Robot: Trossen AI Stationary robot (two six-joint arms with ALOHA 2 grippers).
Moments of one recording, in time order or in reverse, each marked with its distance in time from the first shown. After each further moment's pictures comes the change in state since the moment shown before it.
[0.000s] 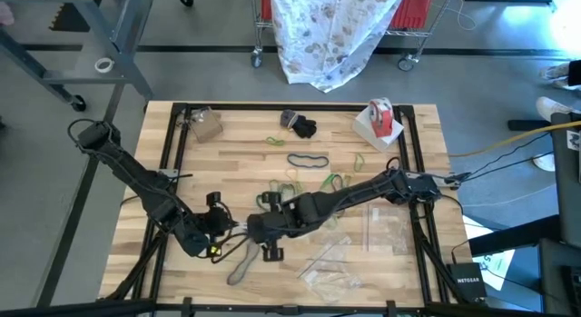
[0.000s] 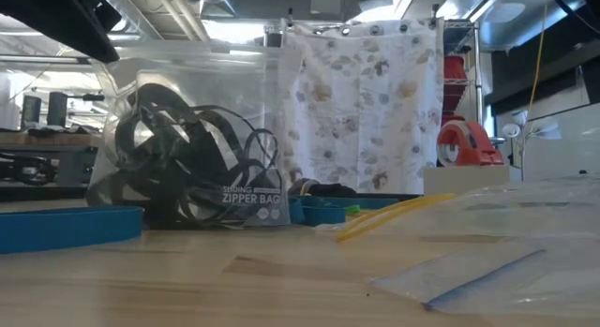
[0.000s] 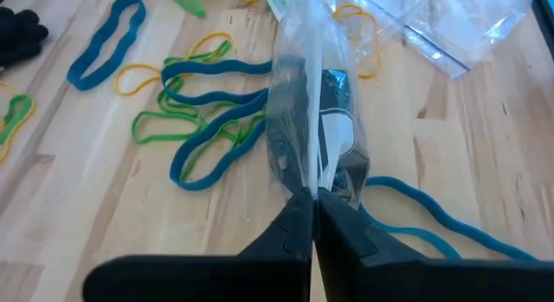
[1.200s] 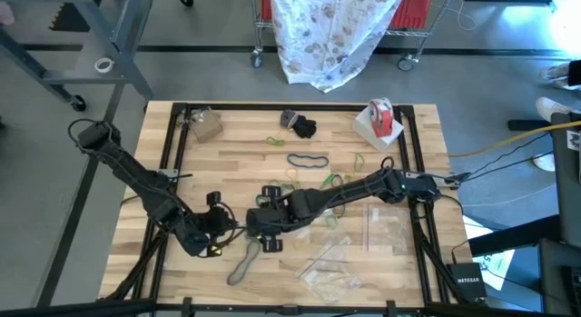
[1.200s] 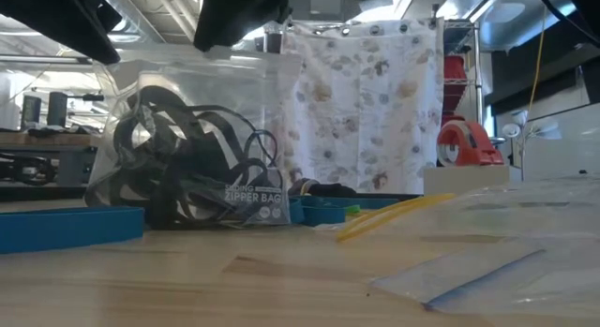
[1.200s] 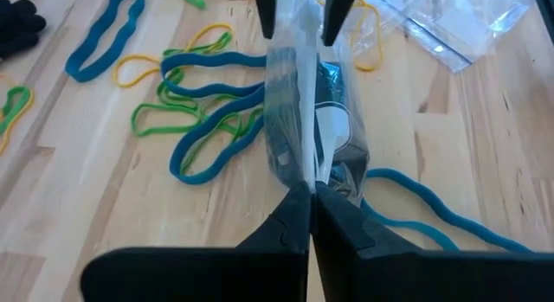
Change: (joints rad) left arm 0.002 0.000 0.001 -0.004 0.000 -0.003; right arm -0.034 0.036 0.000 -0.060 0.026 -0.031
